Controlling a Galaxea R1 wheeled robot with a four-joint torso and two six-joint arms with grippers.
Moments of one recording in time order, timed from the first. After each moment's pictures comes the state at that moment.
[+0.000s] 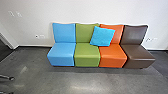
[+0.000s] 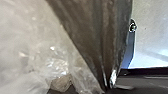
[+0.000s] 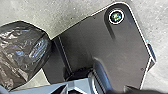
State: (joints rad) left arm 1.25 2.72 -2.23 -0.22 0.26 0.08; right arm -1.30 2.57 -2.04 0.33 -0.13 0.05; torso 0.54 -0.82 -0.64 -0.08
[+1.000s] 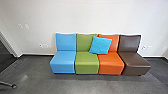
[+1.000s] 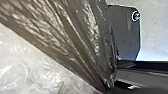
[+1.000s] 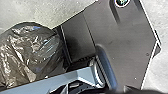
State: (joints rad) left arm 1.35 2.94 -2.55 -0.18 0.21 0.11; right arm -1.41 2.77 -2.28 0.30 -0.09 0.02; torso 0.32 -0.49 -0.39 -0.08
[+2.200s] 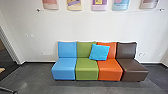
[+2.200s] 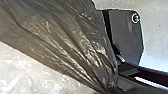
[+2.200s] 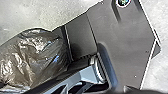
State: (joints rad) left arm 1.37 3.00 -2.65 -0.18 0.22 0.11; right arm -1.44 2.80 -2.33 0.29 -0.08 0.02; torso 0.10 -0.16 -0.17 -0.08
